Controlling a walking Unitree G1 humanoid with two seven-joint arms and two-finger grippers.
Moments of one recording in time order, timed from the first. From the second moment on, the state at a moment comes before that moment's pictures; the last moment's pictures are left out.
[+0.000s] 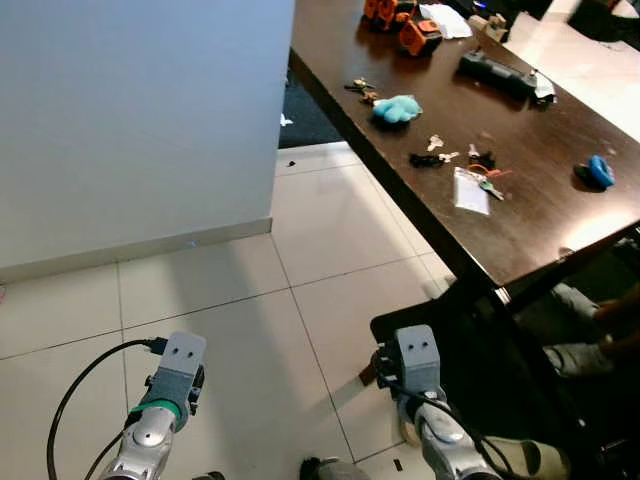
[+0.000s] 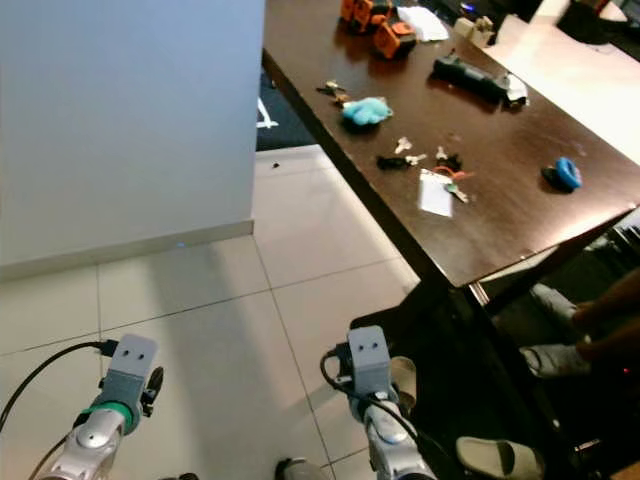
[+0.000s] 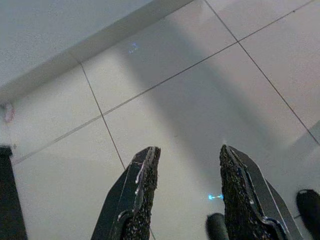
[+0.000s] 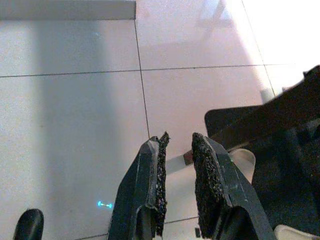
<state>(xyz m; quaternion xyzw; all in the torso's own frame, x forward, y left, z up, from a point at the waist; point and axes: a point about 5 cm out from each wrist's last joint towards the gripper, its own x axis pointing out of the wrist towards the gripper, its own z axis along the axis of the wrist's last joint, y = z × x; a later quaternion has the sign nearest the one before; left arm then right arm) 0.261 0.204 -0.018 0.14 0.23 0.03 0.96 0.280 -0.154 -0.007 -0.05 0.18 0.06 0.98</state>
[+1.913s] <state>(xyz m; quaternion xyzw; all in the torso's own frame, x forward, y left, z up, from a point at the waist) 0.343 0.172 0.122 0.13 -0.01 -0.06 0.99 0.331 -0.177 0.095 0.00 -0.07 -0.01 1.00</state>
